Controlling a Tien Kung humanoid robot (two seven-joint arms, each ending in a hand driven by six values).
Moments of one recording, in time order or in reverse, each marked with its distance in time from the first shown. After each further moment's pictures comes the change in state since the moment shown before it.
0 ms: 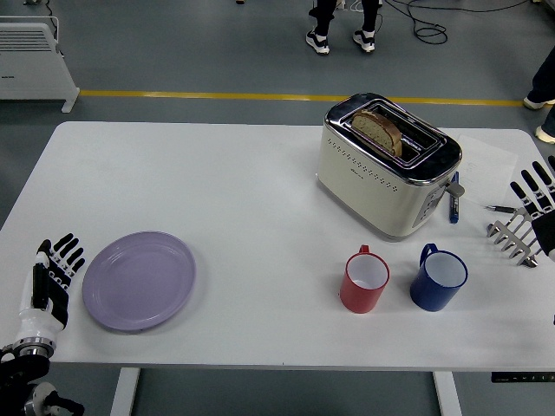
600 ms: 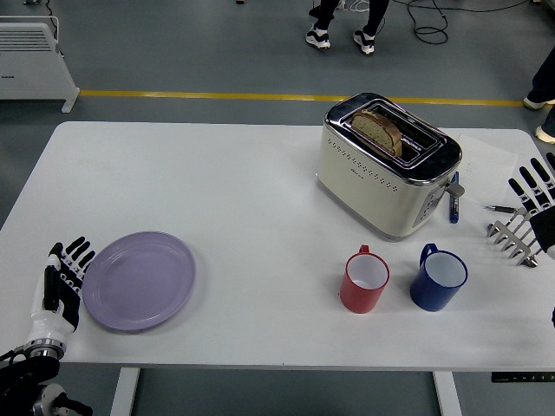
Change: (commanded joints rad) left arm -0.004 0.000 0.047 0.013 -0.035 -0.002 -0.004; right arm 0.008 -0.001 -0.004 -0.001 0.001 -0.001 0.000
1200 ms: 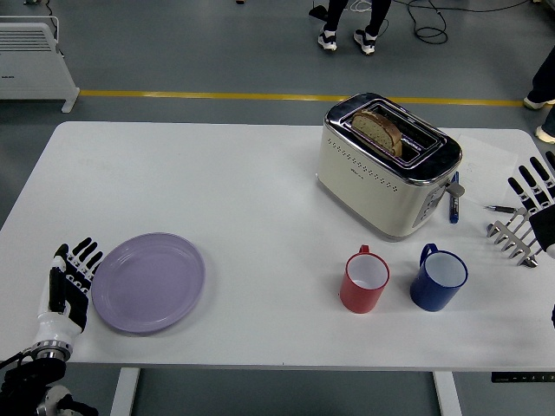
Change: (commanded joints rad) left arm 0.013 0.000 0.051 -0.016 -0.089 -0.003 -0.010; right arm 0.003 0.001 -0.005 0.000 0.007 0.001 0.000
